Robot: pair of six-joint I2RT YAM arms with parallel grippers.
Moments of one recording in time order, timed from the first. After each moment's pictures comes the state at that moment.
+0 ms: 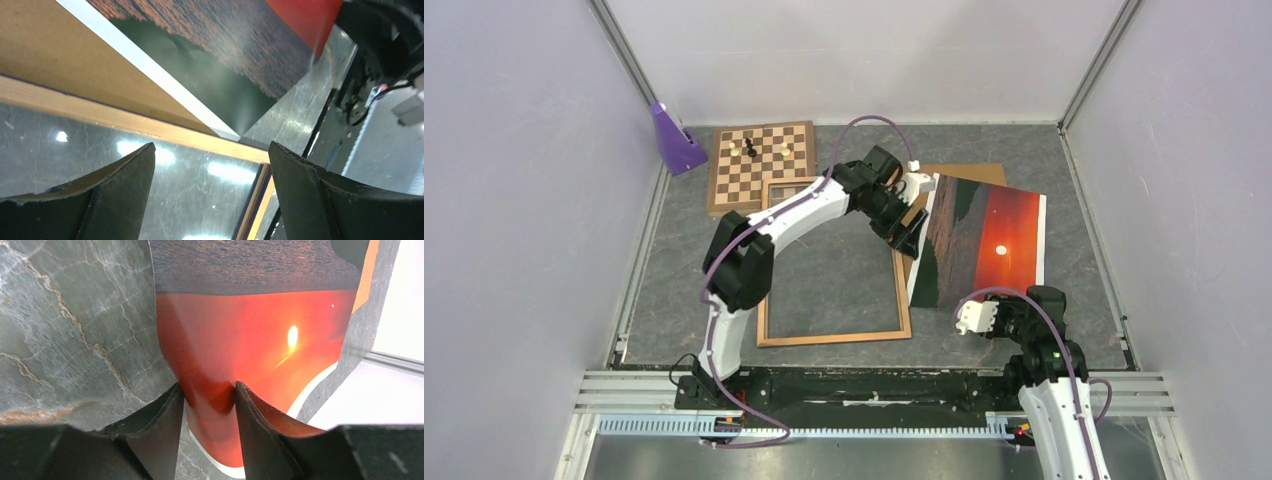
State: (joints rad) left arm -0.73 2.12 1.82 -0.72 0.60 0.02; right arm -0.01 0.27 0.21 -0.73 -0.32 -1.40
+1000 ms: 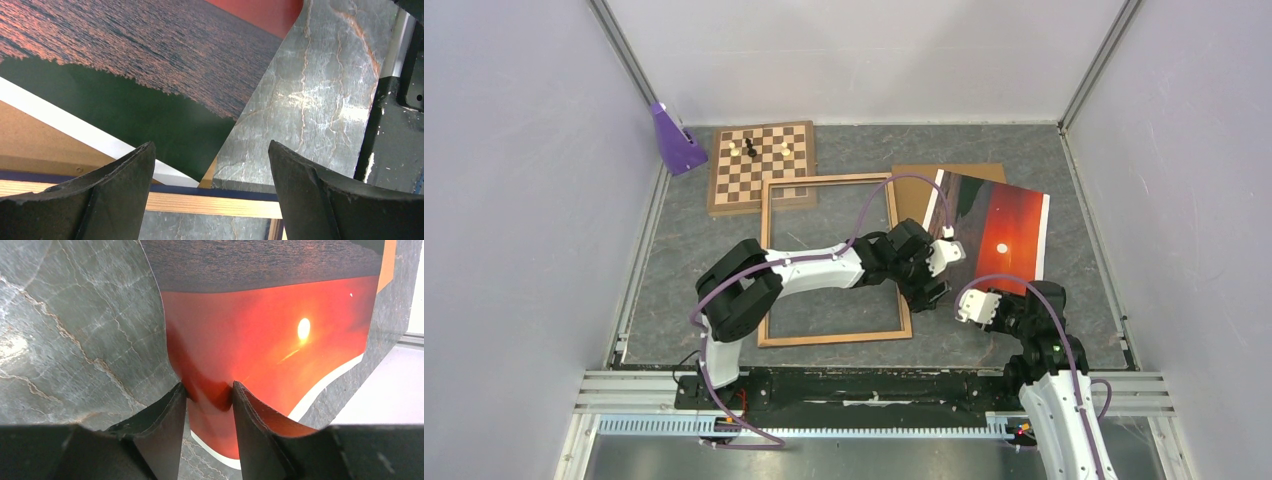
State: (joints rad) left arm -1.03 1.93 1.29 -0.15 0.30 0.16; right arm -0.01 0.35 0.23 -0.68 -0.32 -1.25
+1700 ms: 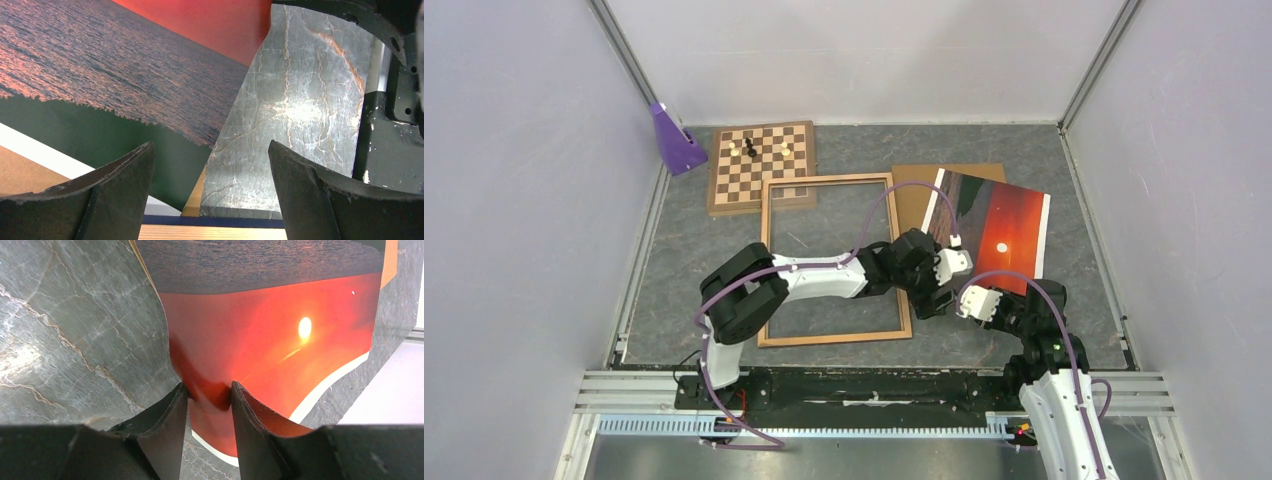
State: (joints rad) left arm -1.07 1.94 1.25 0.00 0.31 0.17; right arm -0.01 0.36 0.24 -0.67 -0.34 -1.19
